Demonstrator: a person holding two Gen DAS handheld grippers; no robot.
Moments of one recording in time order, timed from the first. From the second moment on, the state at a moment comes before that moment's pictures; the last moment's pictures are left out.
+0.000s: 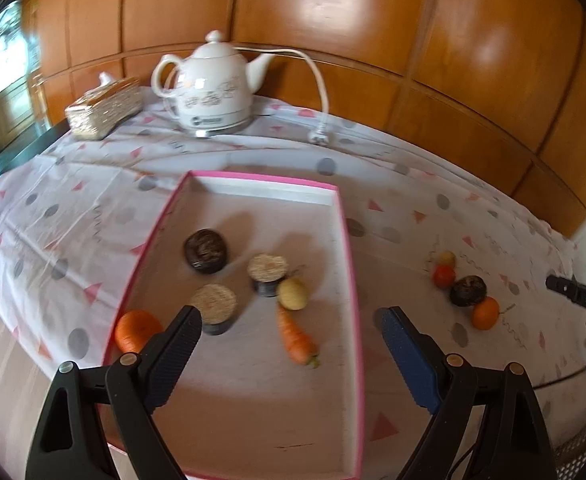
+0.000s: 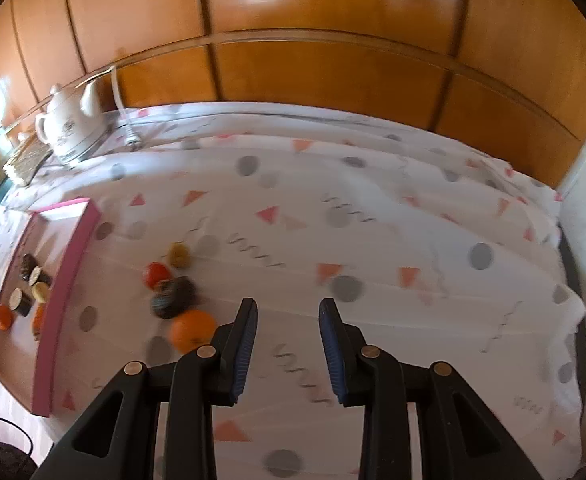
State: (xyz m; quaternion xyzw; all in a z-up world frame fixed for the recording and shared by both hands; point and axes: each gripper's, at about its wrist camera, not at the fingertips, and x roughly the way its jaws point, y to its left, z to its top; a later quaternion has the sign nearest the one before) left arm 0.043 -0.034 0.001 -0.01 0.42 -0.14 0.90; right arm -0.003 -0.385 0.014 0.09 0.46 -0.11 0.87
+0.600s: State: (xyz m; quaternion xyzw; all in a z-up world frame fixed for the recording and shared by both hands) left arm 0.050 -0.131 -0.002 0.05 0.44 -0.25 0.86; right arm -0.050 -0.524 0.017 0.13 0.45 -0.26 0.84
